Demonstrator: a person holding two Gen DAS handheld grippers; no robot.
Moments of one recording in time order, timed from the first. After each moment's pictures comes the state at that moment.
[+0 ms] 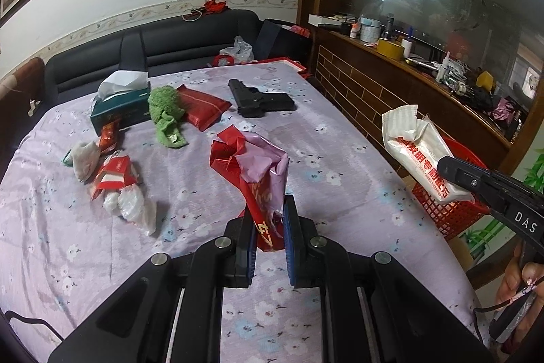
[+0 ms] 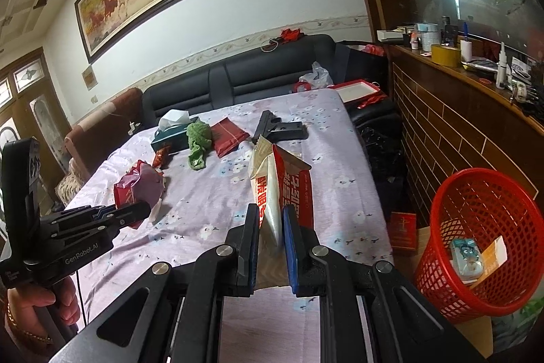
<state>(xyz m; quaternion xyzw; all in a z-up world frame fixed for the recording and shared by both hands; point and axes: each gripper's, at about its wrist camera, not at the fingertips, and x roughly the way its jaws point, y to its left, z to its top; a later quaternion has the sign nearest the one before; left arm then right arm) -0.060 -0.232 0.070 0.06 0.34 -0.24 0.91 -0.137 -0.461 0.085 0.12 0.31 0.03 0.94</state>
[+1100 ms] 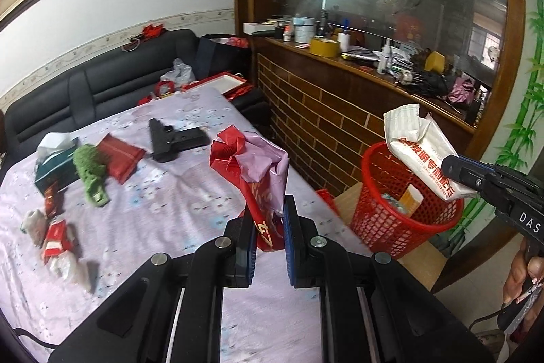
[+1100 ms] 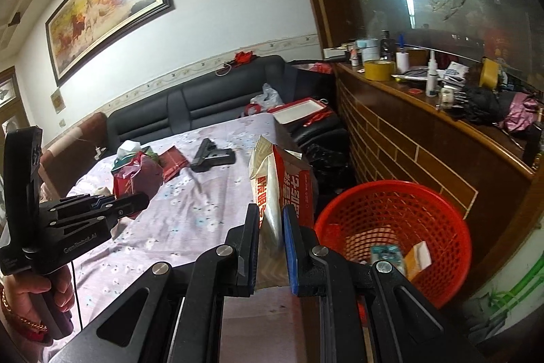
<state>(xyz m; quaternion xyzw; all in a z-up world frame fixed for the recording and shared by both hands) -0.073 -0.353 0.092 0.12 0.31 -0.34 0.88 -0.198 -0.554 0.116 0.13 0.28 -0.06 0.95</state>
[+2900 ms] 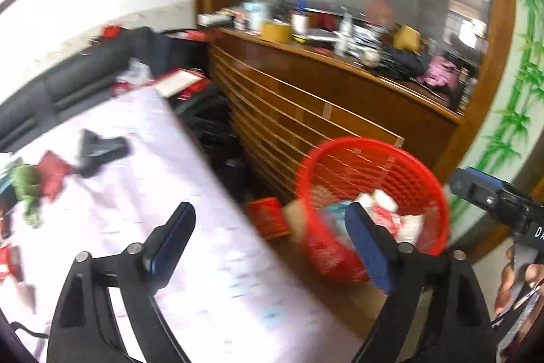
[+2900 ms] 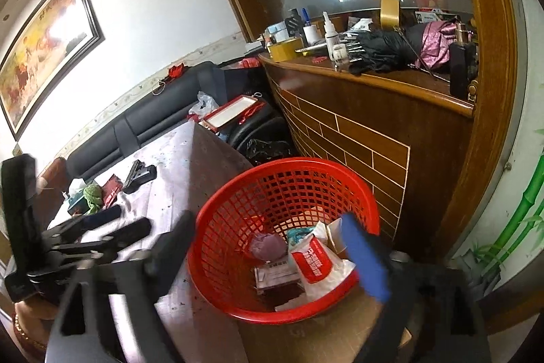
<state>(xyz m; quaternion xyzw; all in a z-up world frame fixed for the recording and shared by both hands) -0.076 -0.447 0.062 0.13 0.32 -0.37 0.86 -0.235 -0.667 0.080 0.22 0.28 -0.16 0.92</state>
